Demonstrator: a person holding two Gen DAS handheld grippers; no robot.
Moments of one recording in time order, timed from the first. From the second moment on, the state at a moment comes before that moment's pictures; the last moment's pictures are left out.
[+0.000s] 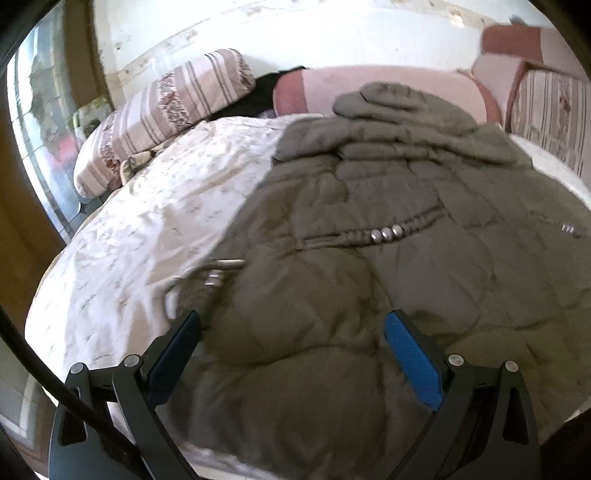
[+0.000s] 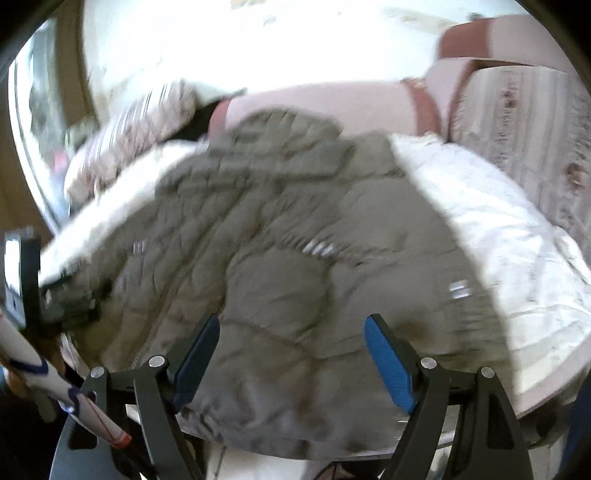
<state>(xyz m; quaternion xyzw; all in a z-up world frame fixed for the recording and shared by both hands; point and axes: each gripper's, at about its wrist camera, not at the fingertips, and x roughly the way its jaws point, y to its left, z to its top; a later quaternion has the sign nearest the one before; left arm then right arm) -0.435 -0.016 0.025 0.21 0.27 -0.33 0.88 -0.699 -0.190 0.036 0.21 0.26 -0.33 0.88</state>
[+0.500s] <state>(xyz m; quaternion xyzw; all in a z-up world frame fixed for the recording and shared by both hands) -0.344 0.065 0.015 0.00 0.41 -0.27 0.87 -0.831 -0.296 -0.010 0.52 0.10 -0.38 0.76</state>
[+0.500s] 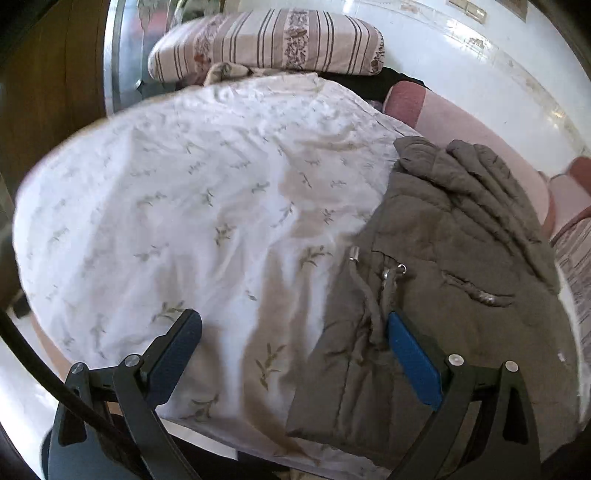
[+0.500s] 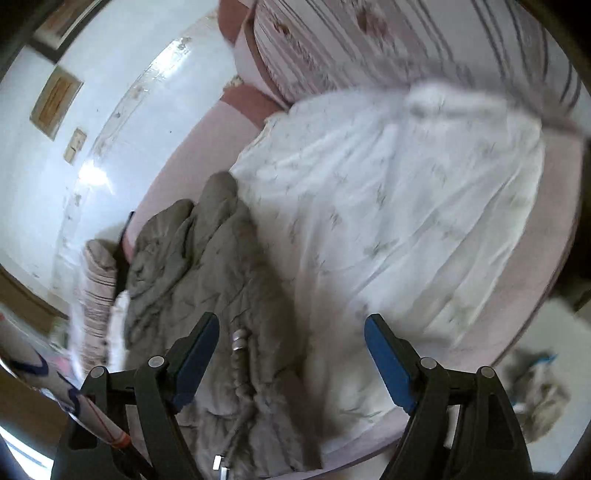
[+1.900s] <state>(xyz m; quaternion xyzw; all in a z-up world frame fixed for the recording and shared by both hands) -0.421 0.027 -0.002 0.07 0.37 -0.36 0.85 -0.723 -0.226 -0.031 0.40 0.23 -0.33 0.82</state>
